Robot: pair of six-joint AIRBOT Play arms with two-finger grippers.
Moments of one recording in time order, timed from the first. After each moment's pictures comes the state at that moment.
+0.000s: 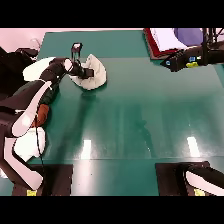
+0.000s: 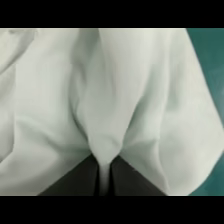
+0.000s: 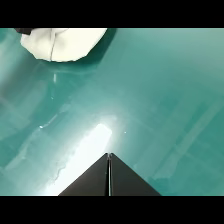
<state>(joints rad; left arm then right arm) -0.28 -1.82 1.68 1.40 -0.73 -1.62 0.08 -1.15 1.48 -1.04 1.23 1.18</state>
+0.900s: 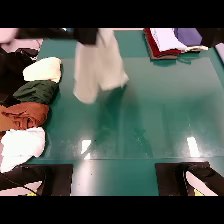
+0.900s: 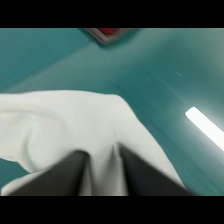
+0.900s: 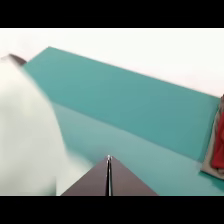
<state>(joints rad) -0.63 -1.32 1.88 1.42 -1.03 -1.52 0.08 -0.90 1.48 -1.04 0.91 1.18</state>
